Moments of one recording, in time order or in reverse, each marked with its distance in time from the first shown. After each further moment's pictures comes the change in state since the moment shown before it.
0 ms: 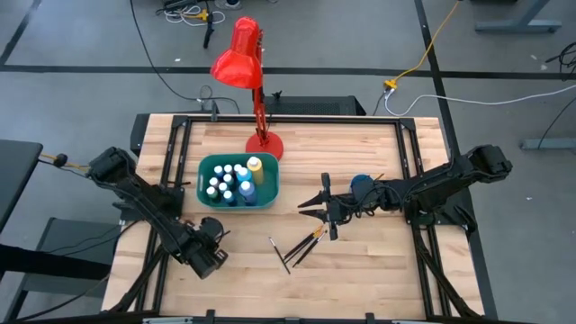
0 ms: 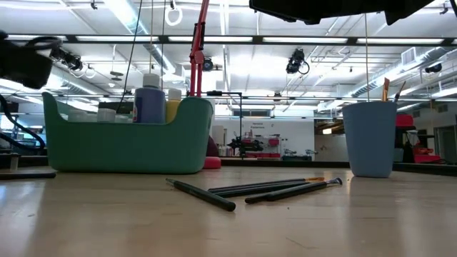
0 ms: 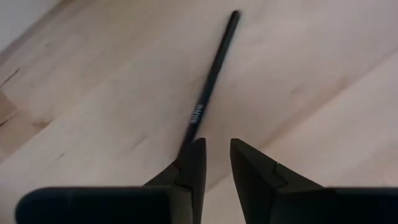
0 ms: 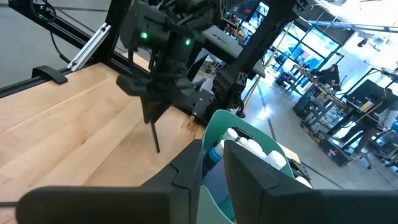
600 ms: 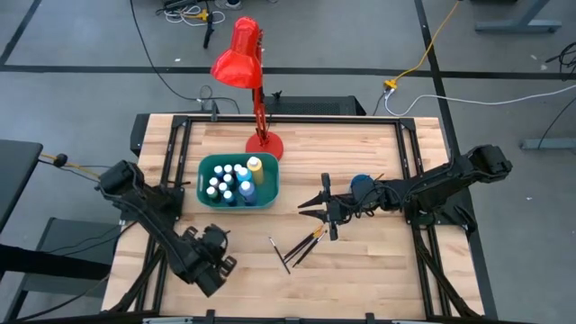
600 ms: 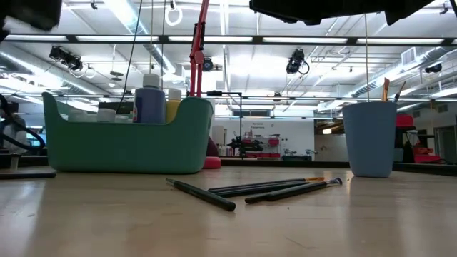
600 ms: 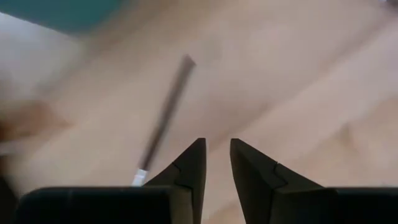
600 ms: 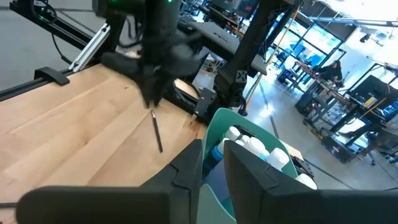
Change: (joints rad) left arm -0.019 0.174 0.384 -0.361 -0.121 -0.080; right arm 0.001 0.000 0.000 -0.006 0.000 0.020
